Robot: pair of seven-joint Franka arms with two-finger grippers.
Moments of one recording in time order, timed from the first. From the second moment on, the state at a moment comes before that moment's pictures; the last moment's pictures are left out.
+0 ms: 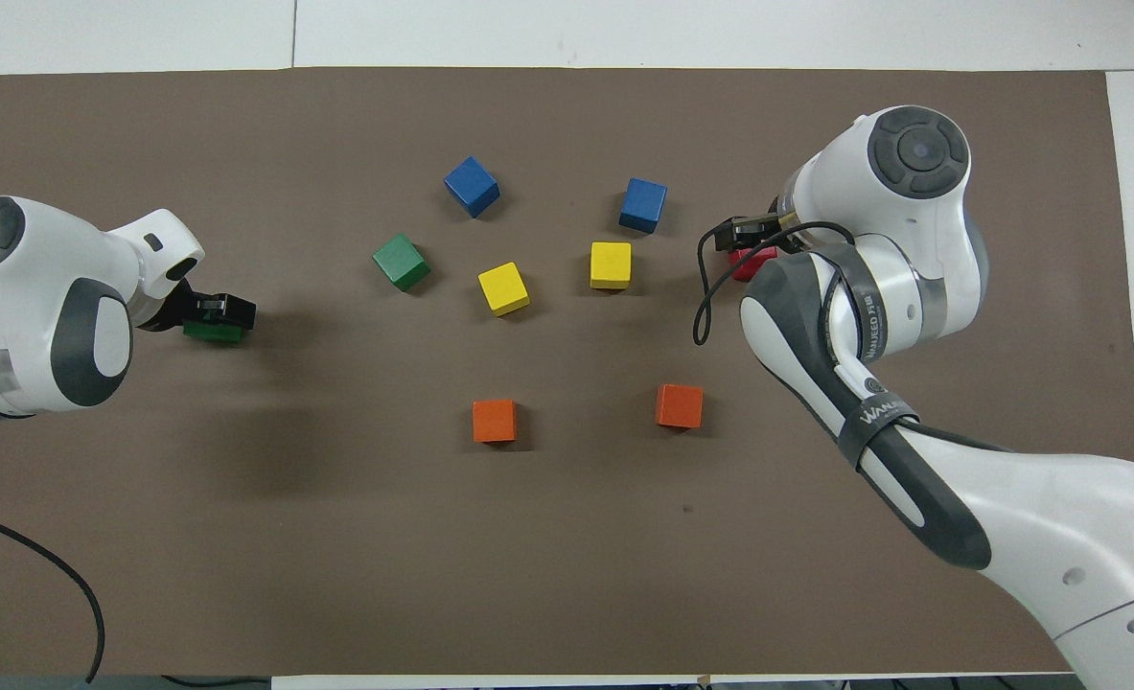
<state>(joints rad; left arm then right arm) 0.06 0.30 -0.06 -1.98 -0.01 2.28 0.09 0.17 0.45 0.08 -1.71 -0.04 2.26 0.22</state>
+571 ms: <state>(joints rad) -0.10 0.31 -0.06 -1.80 -0.01 2.17 -0.39 0.16 0.48 0.07 -1.73 -0.02 2.30 0.22</state>
